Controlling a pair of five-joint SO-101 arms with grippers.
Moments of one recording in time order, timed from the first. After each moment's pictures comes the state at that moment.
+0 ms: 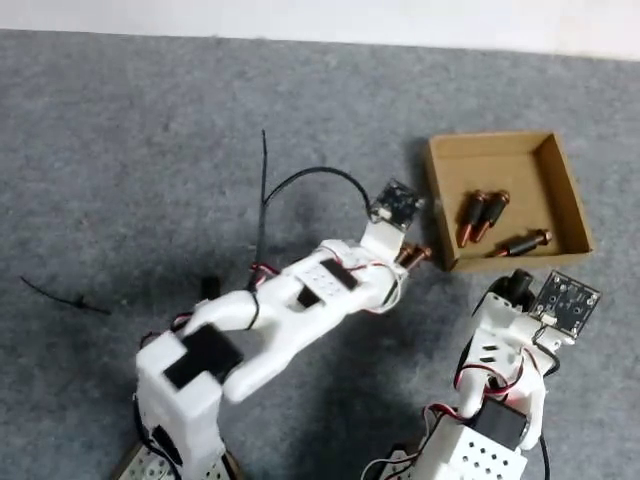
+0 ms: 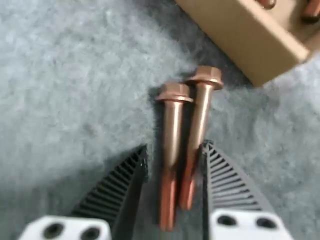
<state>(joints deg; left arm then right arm) 38.1 16.0 28.5 18.0 13.8 22.7 -103.5 95.4 41.9 0.6</state>
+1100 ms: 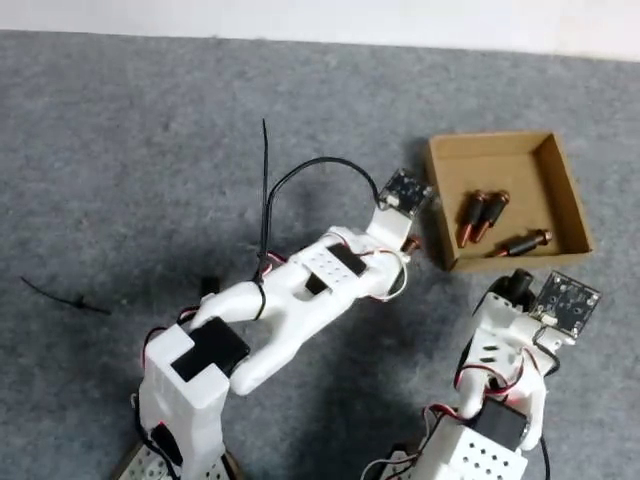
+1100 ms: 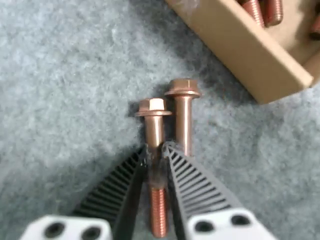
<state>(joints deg) 36.8 19.8 21.0 25.5 13.8 22.7 -103.5 95.4 41.9 0.6</state>
